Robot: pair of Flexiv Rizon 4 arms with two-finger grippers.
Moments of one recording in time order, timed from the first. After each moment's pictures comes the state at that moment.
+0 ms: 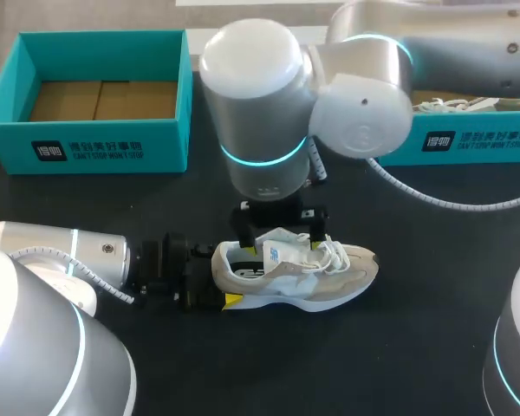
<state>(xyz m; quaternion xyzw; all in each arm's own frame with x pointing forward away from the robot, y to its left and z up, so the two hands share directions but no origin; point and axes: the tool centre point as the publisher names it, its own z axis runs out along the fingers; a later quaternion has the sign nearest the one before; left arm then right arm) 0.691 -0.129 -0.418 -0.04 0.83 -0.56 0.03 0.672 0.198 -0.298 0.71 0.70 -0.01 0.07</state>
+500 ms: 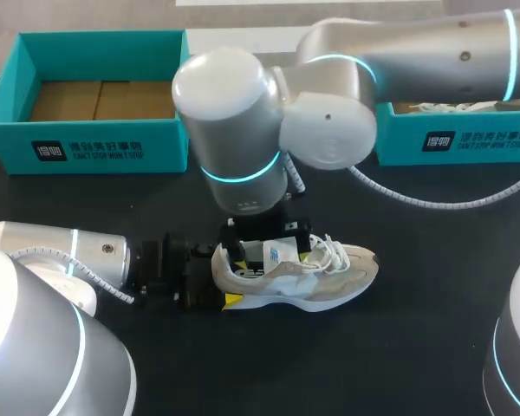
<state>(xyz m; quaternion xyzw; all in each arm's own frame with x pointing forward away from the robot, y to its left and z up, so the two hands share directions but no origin) 0.691 -0.129 -0.418 -0.04 0.83 -0.56 0.03 0.675 0.212 -0.336 0.70 0.71 -0.04 0.07</state>
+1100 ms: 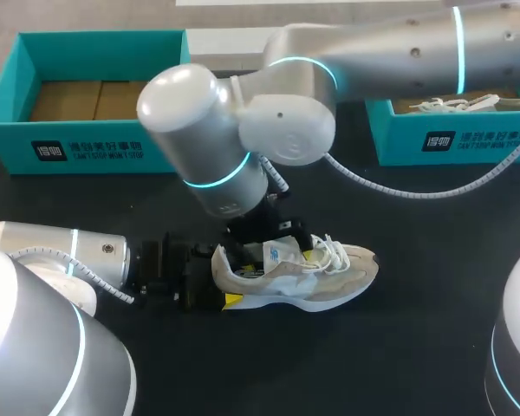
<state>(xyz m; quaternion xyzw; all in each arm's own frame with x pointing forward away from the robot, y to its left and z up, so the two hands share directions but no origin) 0.691 -0.129 -0.418 -0.04 0.83 -0.56 0.03 0.687 0.193 -0.358 0.69 0.70 -0.13 0.13</state>
